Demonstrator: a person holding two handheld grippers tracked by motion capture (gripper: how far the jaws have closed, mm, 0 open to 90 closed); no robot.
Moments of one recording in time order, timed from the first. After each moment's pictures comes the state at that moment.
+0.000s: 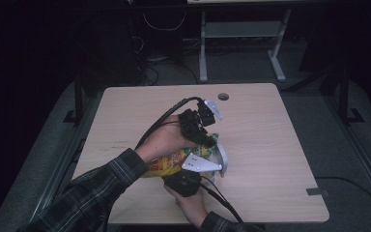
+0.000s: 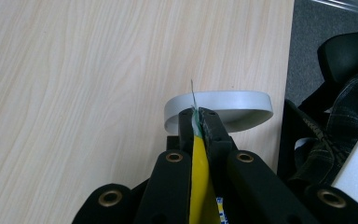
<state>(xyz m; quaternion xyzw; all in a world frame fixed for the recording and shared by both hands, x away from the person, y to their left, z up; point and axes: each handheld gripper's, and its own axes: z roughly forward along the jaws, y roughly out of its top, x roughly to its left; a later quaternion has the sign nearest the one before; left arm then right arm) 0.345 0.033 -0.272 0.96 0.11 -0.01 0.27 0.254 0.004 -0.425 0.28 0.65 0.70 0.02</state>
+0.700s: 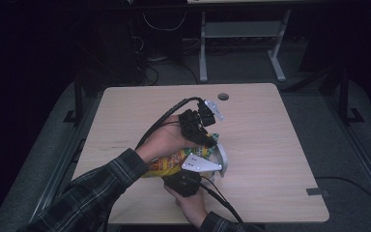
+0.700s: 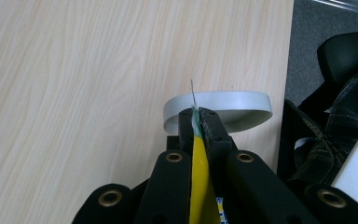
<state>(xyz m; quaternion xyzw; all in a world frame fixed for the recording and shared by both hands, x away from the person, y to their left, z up) 0.344 0.033 -0.273 0.96 0.11 -0.01 0.27 0.253 0.004 -0.425 0.28 0.65 0.70 0.02</state>
